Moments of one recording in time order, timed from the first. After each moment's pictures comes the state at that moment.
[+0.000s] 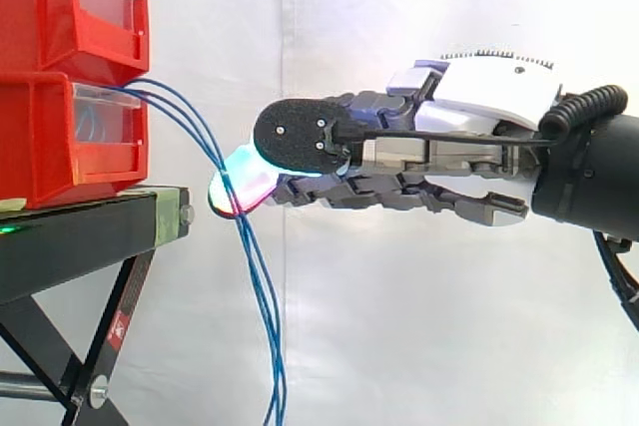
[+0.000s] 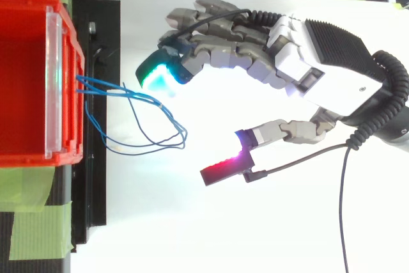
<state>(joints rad) 0.23 -1.96 -1.95 -2.08 -1.08 -0.98</state>
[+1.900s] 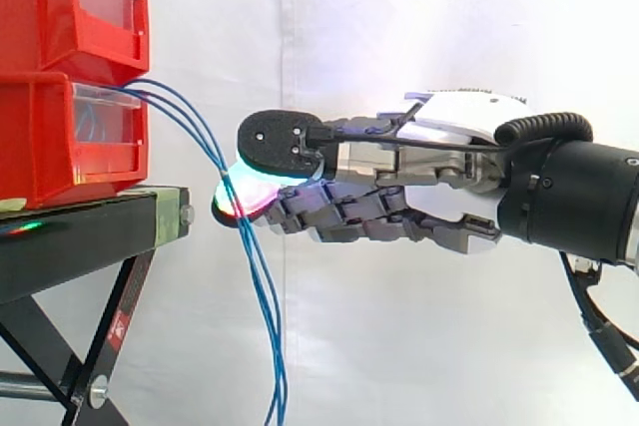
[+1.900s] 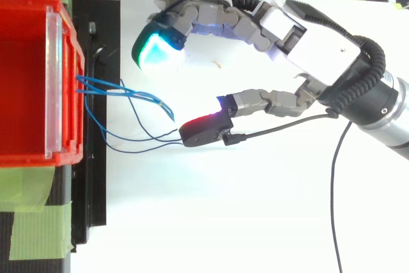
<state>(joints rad) 0.22 -2.02 -1.90 -2.09 -0.96 -0.73</state>
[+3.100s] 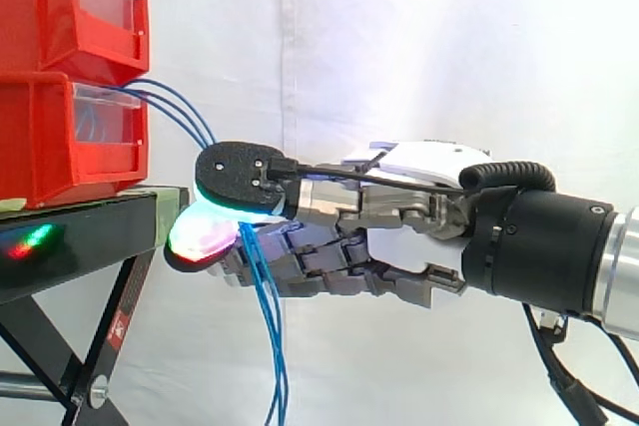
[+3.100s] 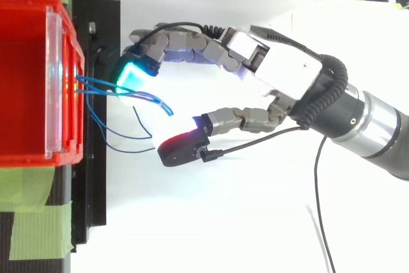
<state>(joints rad) 0.23 -2.11 -1.83 -2.12 -0.97 -0.55</state>
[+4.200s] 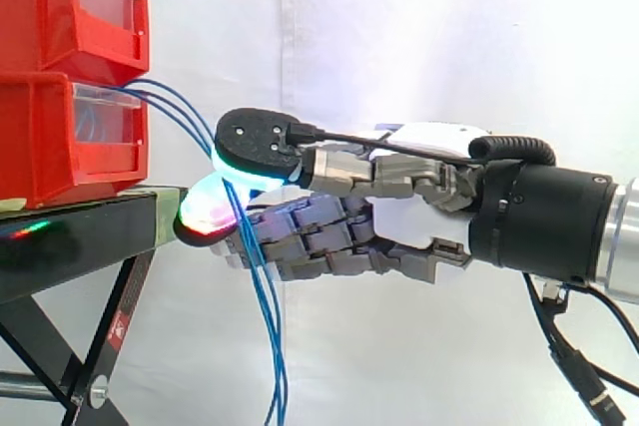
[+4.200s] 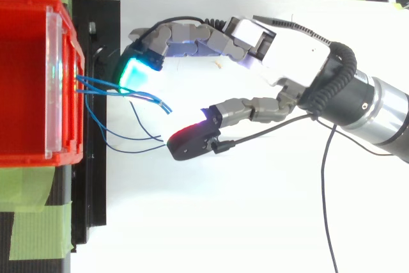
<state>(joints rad) 0.19 -2.07 -1.83 -2.17 -1.04 -0.49</state>
